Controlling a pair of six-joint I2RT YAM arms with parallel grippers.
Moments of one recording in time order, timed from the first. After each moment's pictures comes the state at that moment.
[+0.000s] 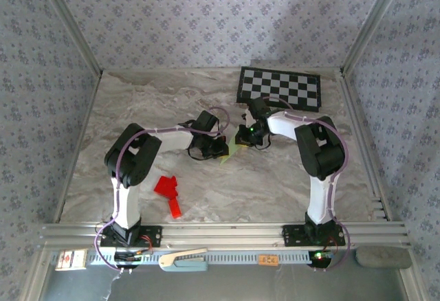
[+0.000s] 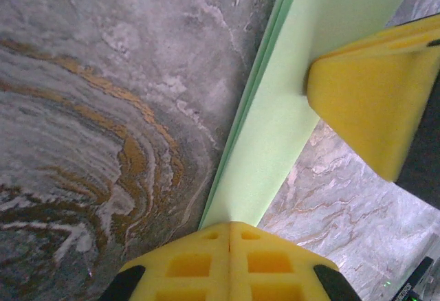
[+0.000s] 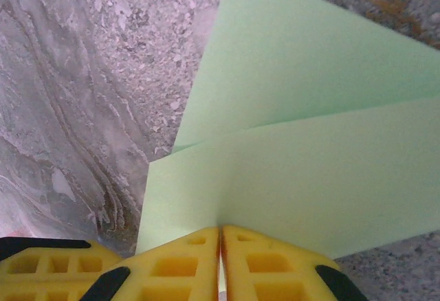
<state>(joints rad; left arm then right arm) -0.66 1.97 1.15 -0.25 0.47 -0.77 0.41 1.98 1.23 -0.46 -0.45 0.47</state>
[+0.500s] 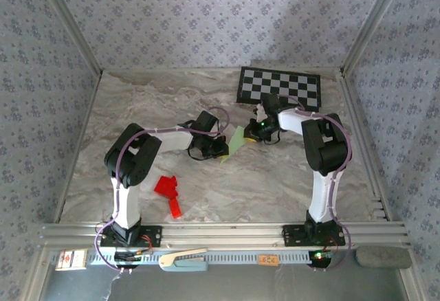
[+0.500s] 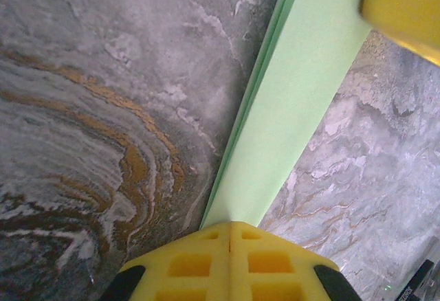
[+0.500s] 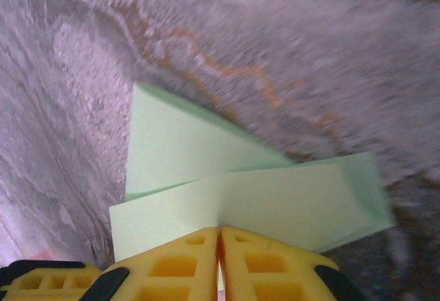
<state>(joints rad) -0.66 1.97 1.14 -0.23 0.47 -0.77 0.28 2.01 1.24 -0.41 -0.53 0.46</state>
